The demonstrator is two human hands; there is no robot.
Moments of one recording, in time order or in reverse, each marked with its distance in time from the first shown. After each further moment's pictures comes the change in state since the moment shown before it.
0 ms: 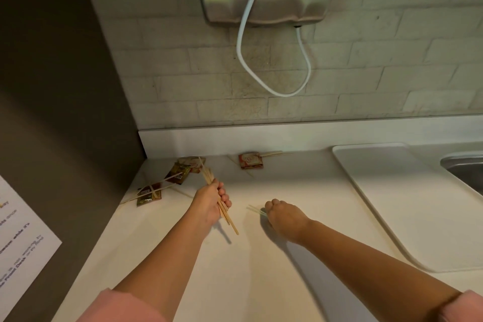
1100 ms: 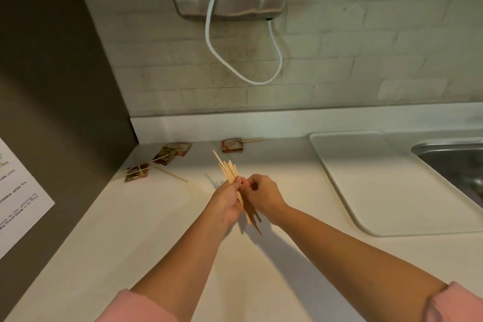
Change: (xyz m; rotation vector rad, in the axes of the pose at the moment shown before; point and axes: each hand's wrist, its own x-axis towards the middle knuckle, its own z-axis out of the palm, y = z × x) left_hand -0.085 -0.083 0.073 0.041 -0.023 0.053; right_hand -0.062 -0.001 -0.023 1.152 0.256 0.267
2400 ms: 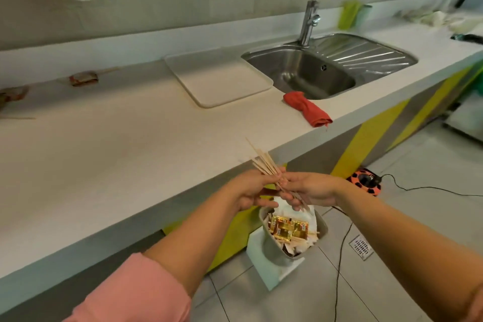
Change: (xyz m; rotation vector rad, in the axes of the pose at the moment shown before) left_hand -0.240 -0.250 0.083 0.716 -0.936 -0.402; right_hand -0.379 0.180 -0.184 0.548 -0.308 0.503
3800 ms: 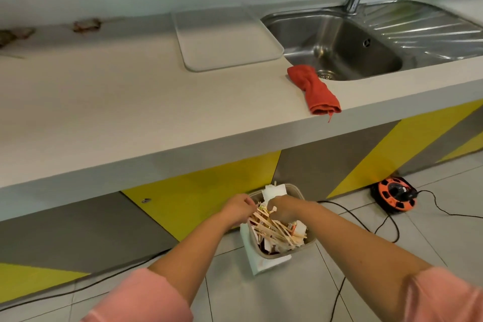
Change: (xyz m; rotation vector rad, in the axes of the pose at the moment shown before) left_hand 0.107 -0.104 0.048 0.453 0.494 -0.253; right_hand 0.059 0.093 -0.079 -1.275 -0.044 0.324
